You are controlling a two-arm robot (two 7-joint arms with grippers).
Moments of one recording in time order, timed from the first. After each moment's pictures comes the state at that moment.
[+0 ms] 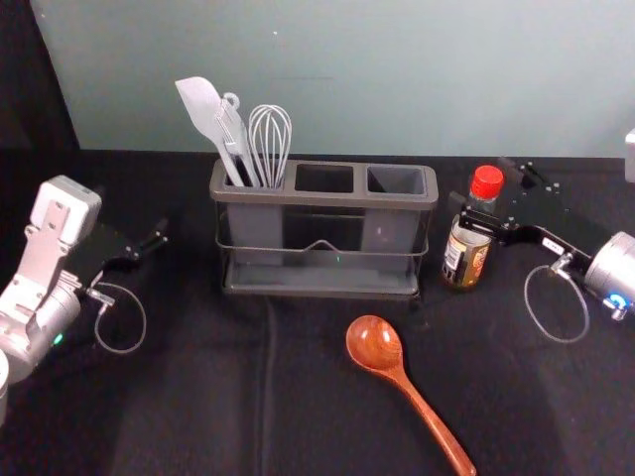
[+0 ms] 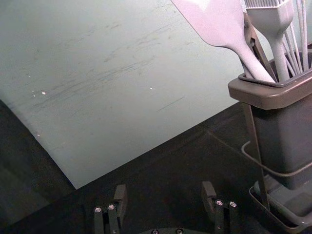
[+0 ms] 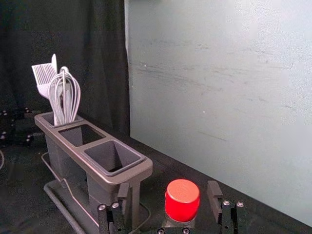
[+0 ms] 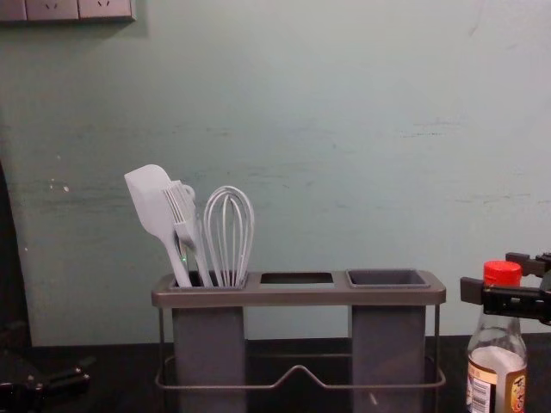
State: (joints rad) left arm -0.20 0.60 0.45 -1.41 -0.25 -0.12 0.03; right arm 0.29 0.54 -0.30 -1.39 0.47 -0.07 0.54
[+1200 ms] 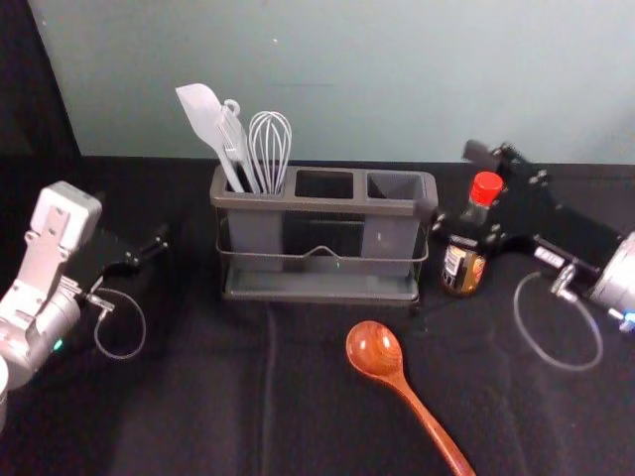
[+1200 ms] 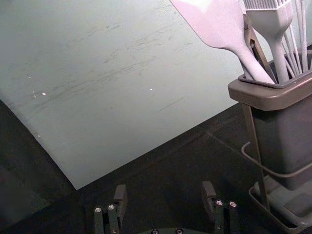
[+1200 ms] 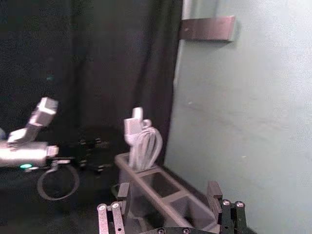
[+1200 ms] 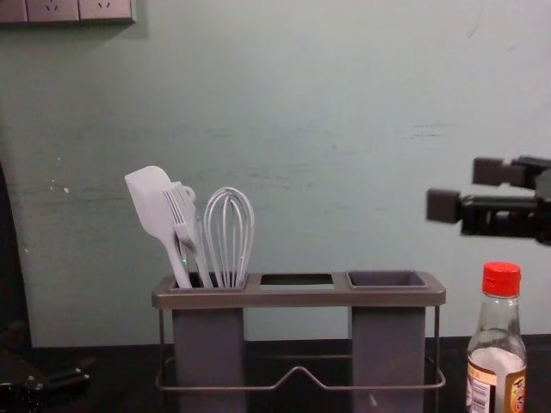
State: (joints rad) left arm -0.20 0.60 0.45 -1.41 -0.25 -0.12 0.03; right arm 0.13 0.64 -0.25 -1.81 0.49 -0.01 0.54
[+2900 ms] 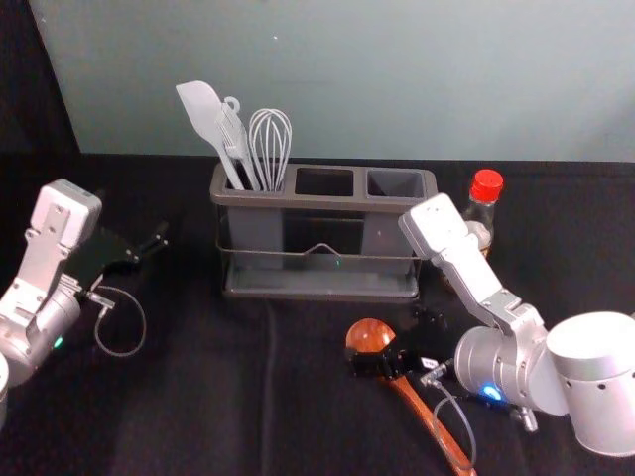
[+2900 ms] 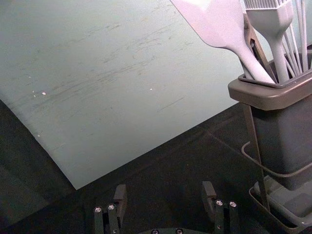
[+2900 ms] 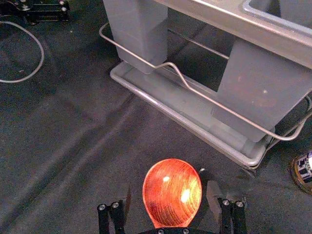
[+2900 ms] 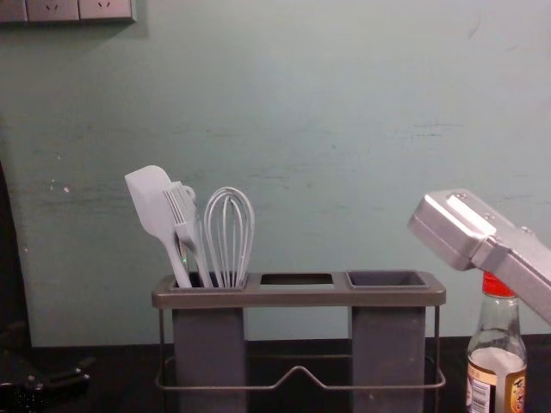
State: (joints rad) left arm -0.20 0.60 0.45 -1.41 -0.25 -0.12 0.03; right arm 0.17 0.42 -0.48 -1.82 0.31 0.84 0.19
